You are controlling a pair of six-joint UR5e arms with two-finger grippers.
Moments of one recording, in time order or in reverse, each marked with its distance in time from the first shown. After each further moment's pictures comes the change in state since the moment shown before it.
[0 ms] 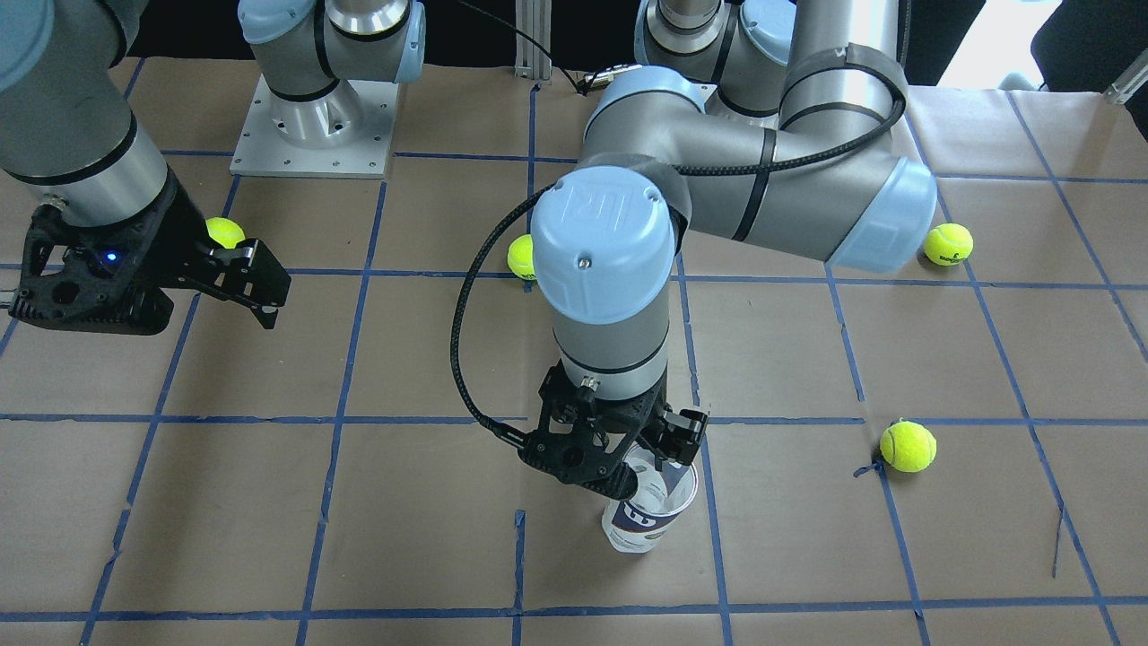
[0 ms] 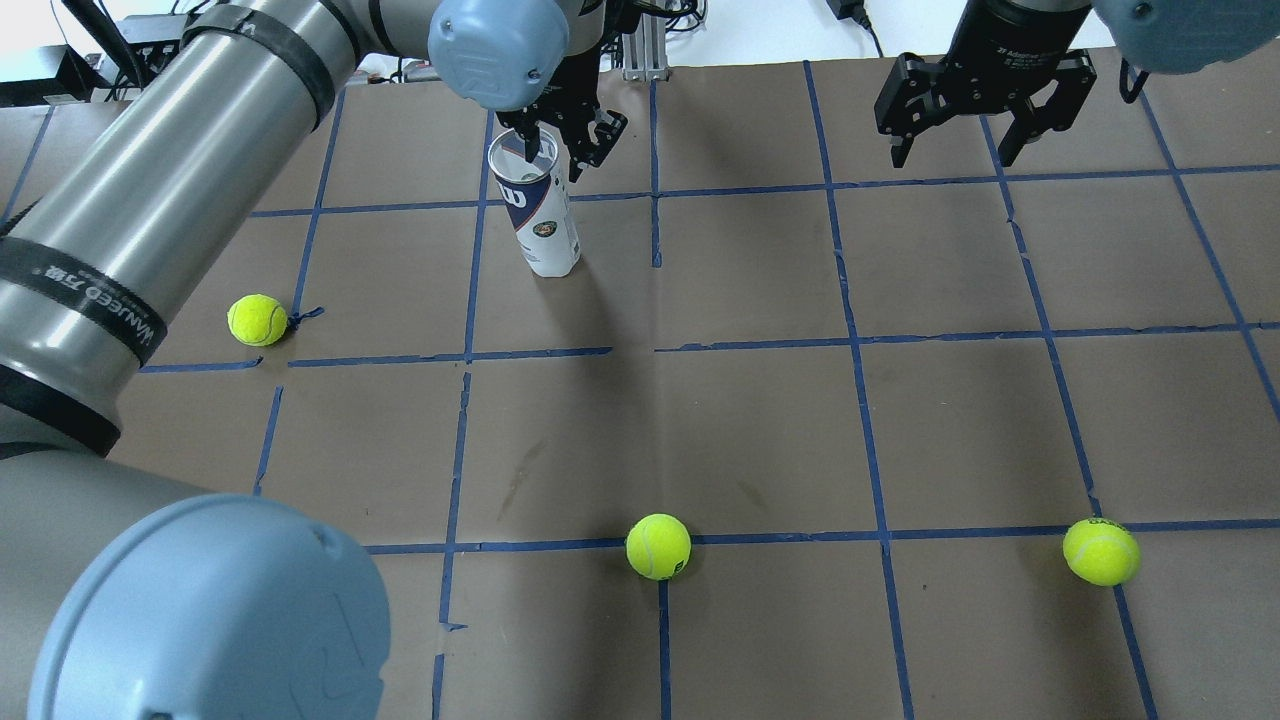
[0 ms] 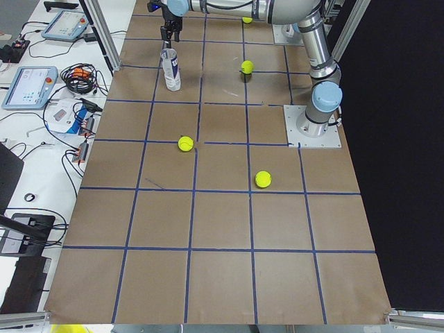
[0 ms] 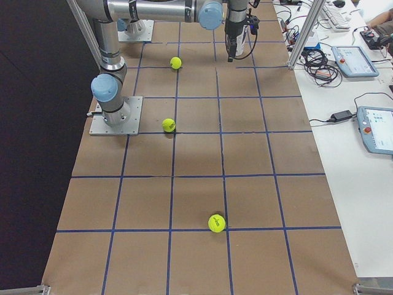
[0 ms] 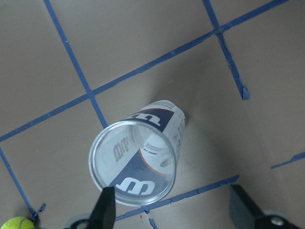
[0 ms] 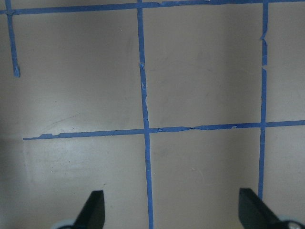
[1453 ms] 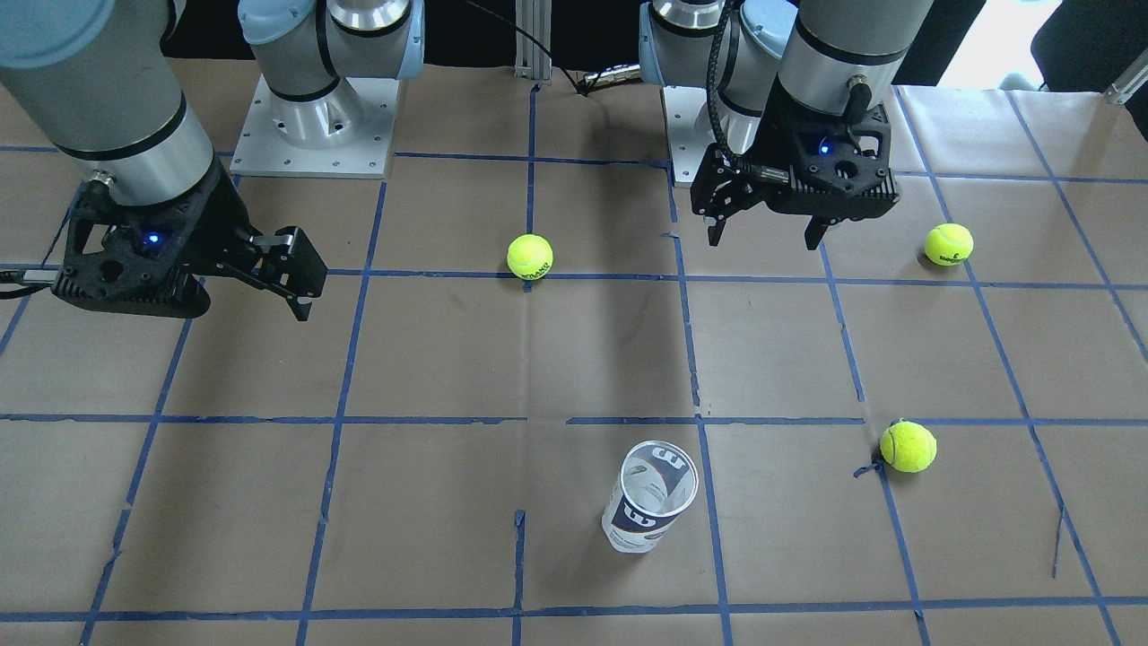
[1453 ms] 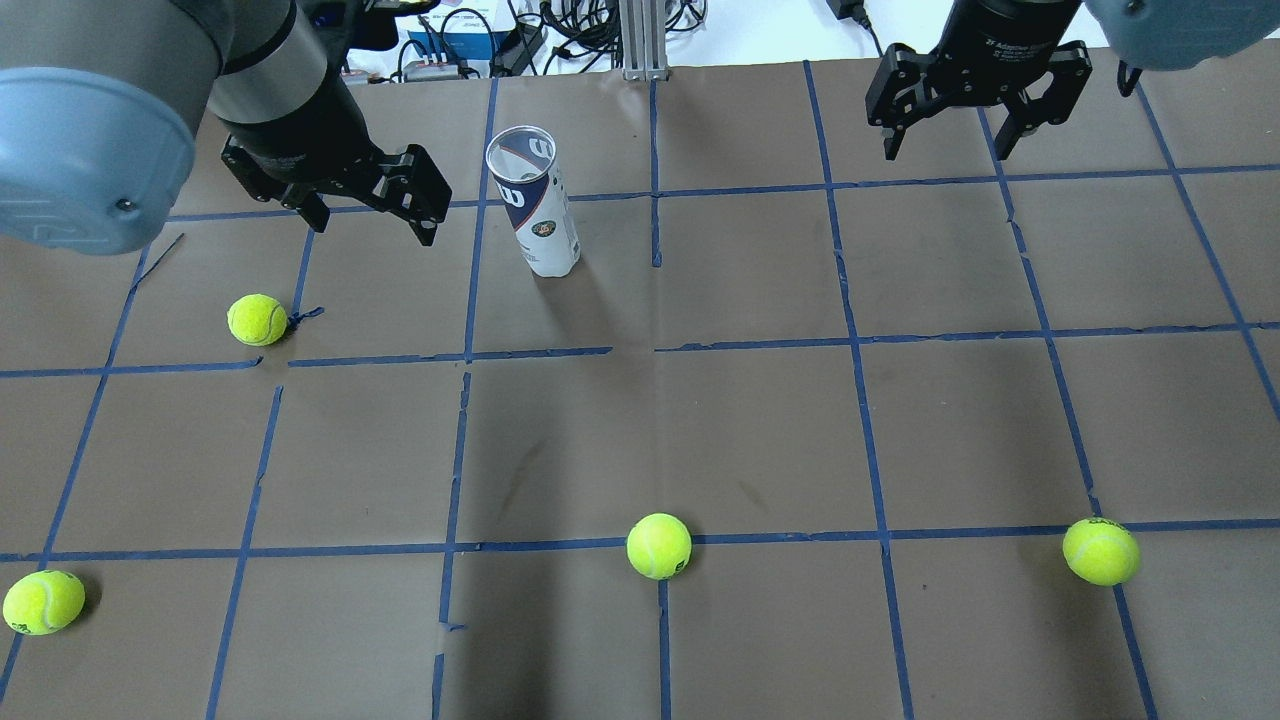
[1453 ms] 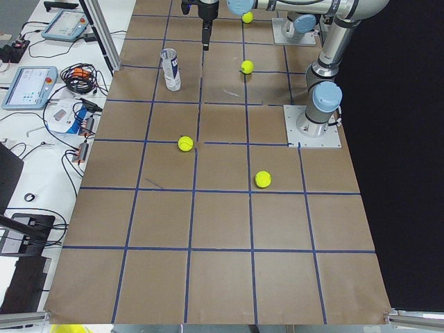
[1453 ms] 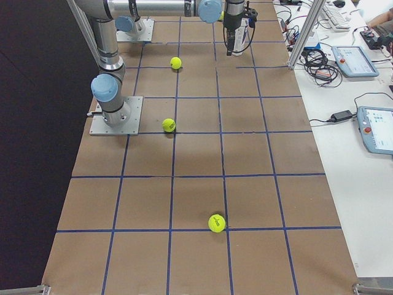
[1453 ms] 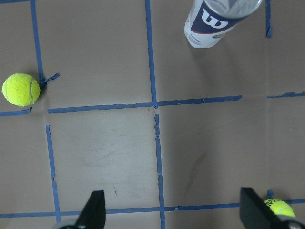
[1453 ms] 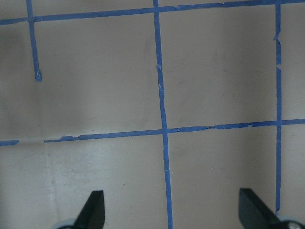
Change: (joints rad) left arm 0.211 0.505 -0.436 -0.069 -0.146 -0.156; right arm 0.059 -0.004 -0.010 -0.007 0.010 0.080
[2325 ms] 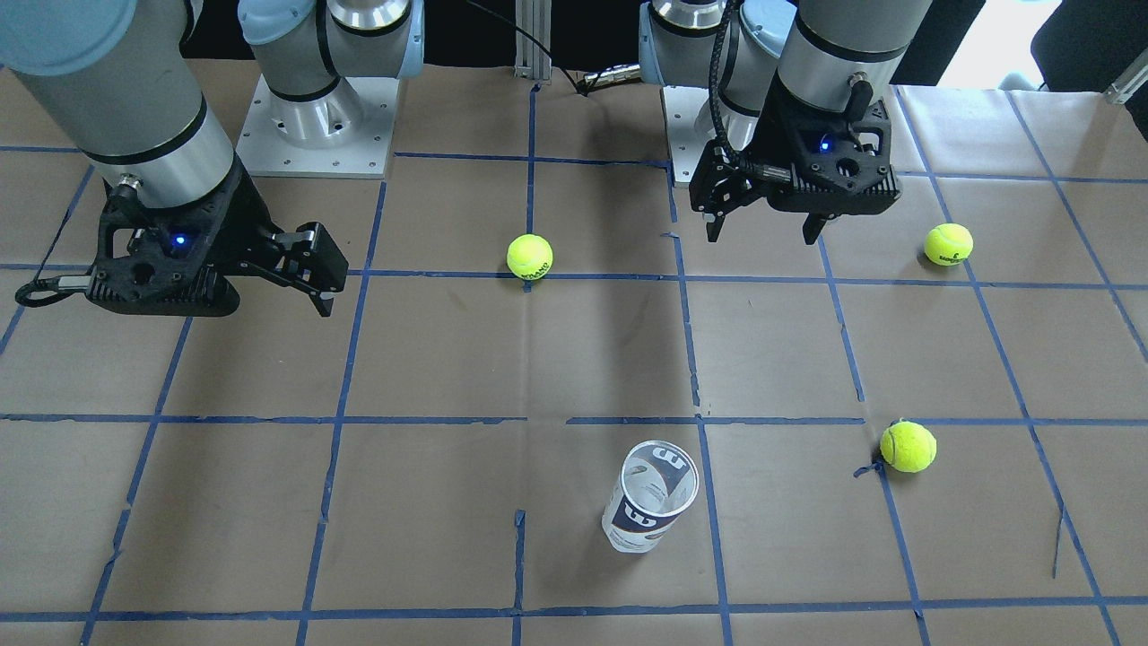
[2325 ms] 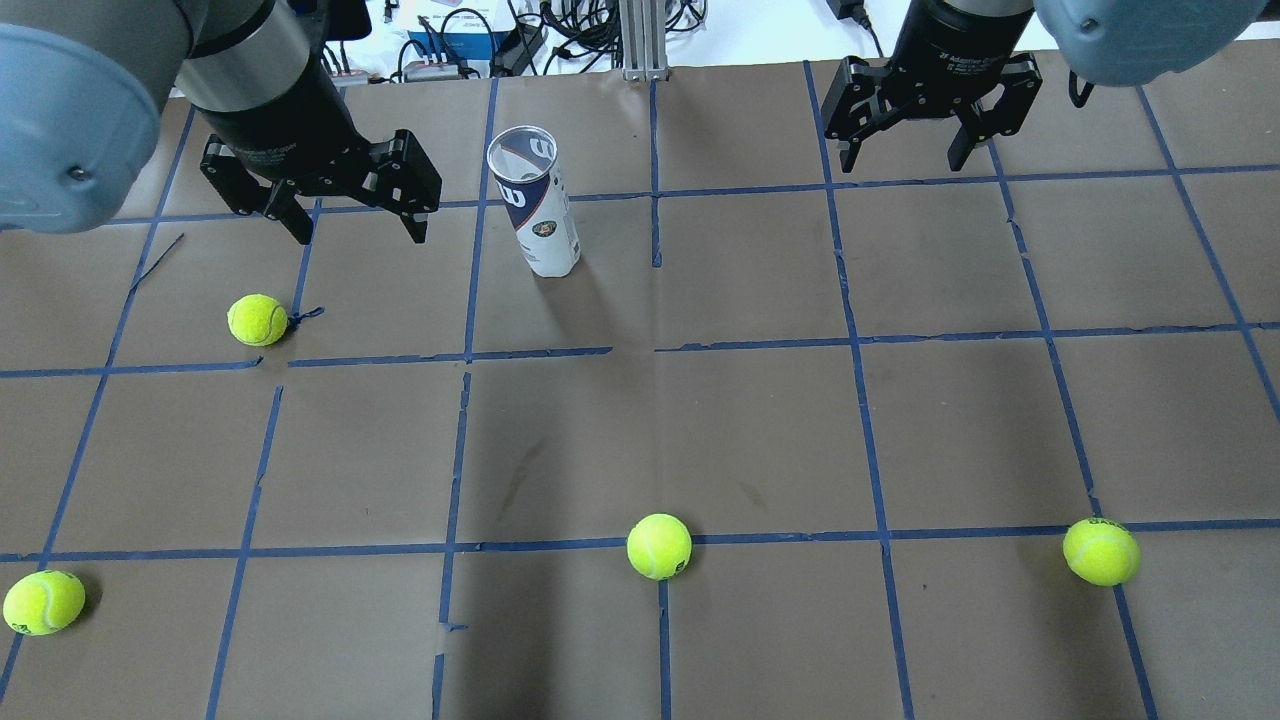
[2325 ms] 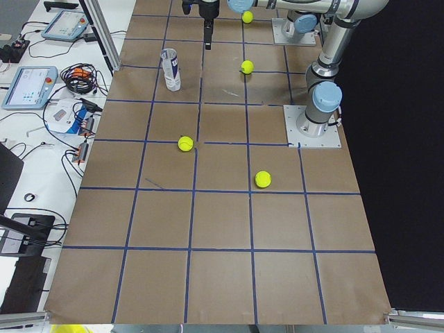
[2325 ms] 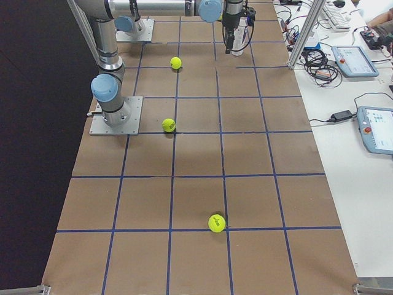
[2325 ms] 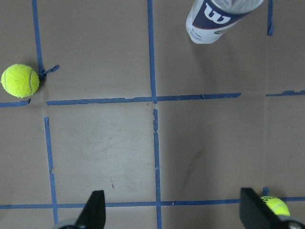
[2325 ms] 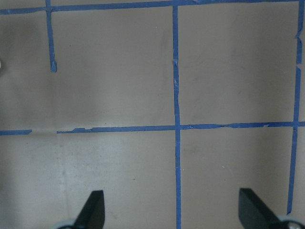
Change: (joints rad) left arm -0.001 0.001 0.004 -0.013 -0.005 -0.019; right arm 0.010 0.002 0.007 0.004 0.036 -0.027
